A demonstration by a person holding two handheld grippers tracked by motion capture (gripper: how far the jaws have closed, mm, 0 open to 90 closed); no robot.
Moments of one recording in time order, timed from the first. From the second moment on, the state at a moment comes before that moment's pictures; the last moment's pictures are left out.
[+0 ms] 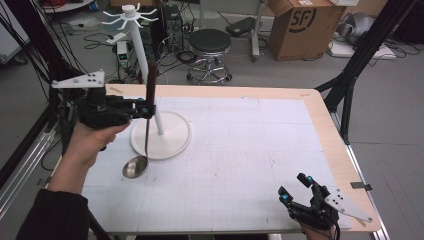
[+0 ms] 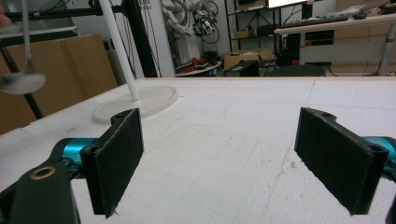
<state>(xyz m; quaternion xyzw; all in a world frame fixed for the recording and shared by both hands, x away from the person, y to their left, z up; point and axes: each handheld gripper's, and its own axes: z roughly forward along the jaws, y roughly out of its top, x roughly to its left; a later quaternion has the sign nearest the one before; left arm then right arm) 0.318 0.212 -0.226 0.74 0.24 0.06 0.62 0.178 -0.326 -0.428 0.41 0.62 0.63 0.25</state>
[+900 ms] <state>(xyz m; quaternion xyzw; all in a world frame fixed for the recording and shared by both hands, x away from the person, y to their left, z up) 0.348 0.284 -0.175 0.71 0.28 0.11 0.64 0.182 -0.332 -0.431 0.41 0.61 0.62 0.26</state>
